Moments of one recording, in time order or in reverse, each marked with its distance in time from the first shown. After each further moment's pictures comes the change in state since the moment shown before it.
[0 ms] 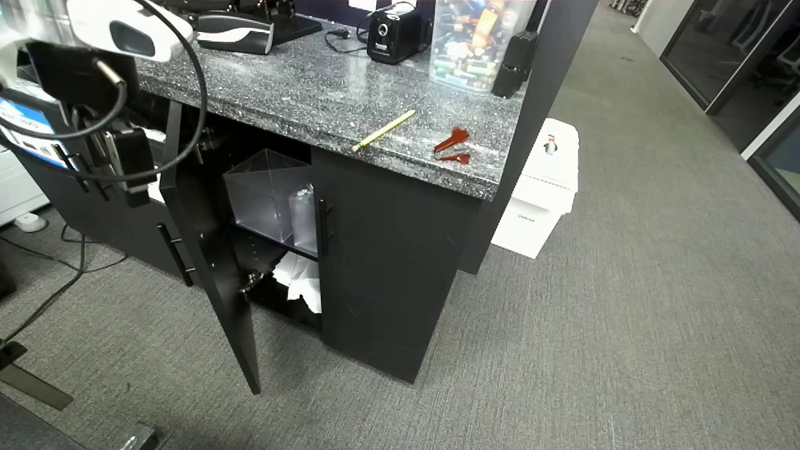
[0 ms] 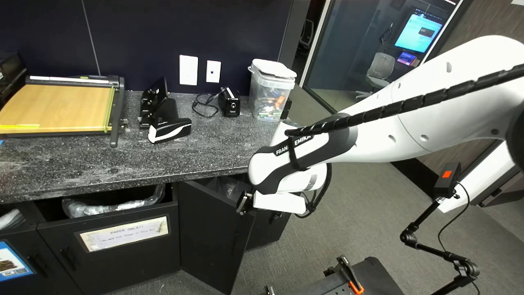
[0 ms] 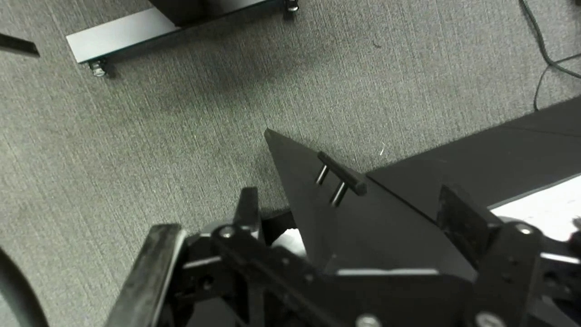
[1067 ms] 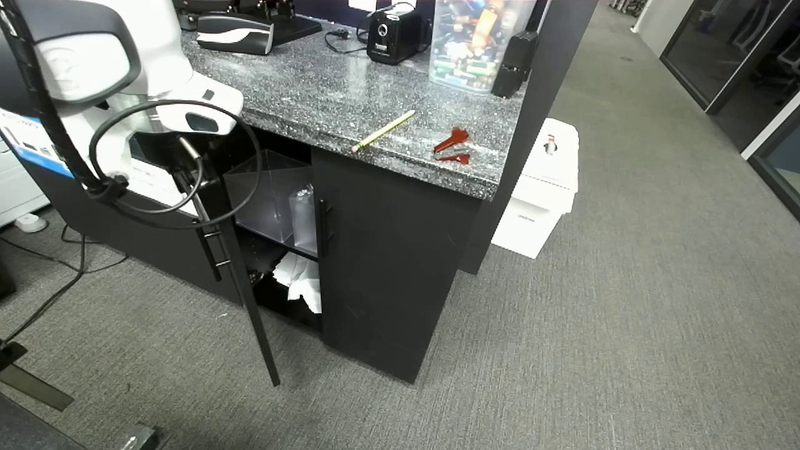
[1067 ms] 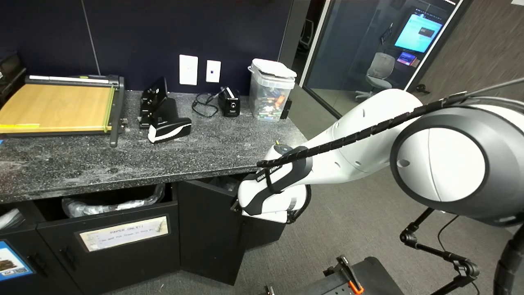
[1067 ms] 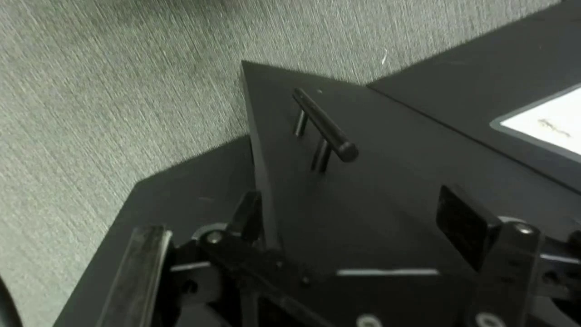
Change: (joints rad) arm 0.036 0.285 -0.049 0.170 0.010 0.342 0.013
